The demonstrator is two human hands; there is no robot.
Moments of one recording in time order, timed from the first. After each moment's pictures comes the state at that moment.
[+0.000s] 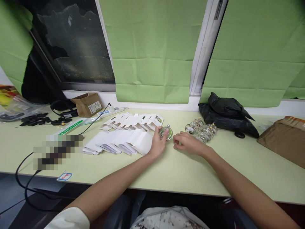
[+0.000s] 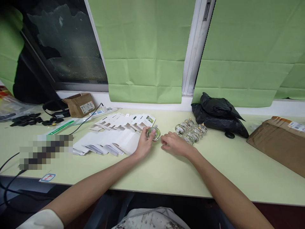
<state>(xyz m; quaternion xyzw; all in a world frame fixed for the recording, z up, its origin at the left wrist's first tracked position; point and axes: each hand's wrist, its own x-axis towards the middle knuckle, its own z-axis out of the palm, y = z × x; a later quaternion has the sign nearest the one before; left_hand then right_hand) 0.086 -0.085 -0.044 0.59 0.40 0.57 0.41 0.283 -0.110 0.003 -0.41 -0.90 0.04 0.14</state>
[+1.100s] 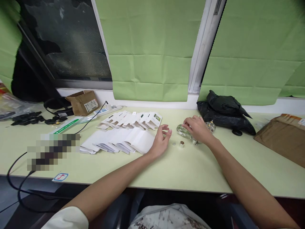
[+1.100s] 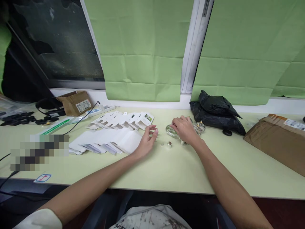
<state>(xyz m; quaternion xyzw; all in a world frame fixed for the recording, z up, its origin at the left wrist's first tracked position) 0.089 -0.096 -0.035 0.67 0.39 0.49 0.41 0.326 -0.089 0.022 -0.52 -0.81 -0.16 0.20</state>
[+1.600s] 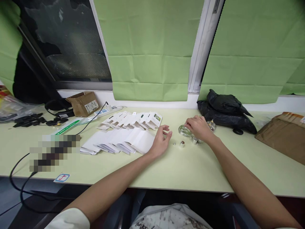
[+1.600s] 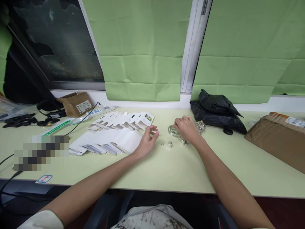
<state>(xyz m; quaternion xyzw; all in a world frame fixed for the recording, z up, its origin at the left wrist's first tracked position) 0.087 -0.093 -0.036 0.69 0.40 0.47 0.37 0.336 -0.079 0.014 -0.55 -0.80 -0.20 0.15</state>
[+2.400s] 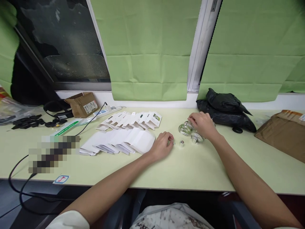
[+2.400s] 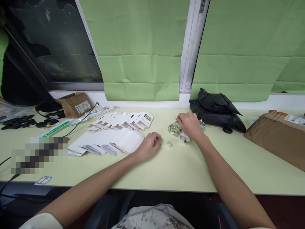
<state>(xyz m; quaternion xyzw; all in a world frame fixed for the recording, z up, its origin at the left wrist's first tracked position) 0.080 -0.101 -0.039 0.84 0.38 0.33 0.22 0.349 -0.079 0.023 -0.57 -0.76 -0.20 0.23</state>
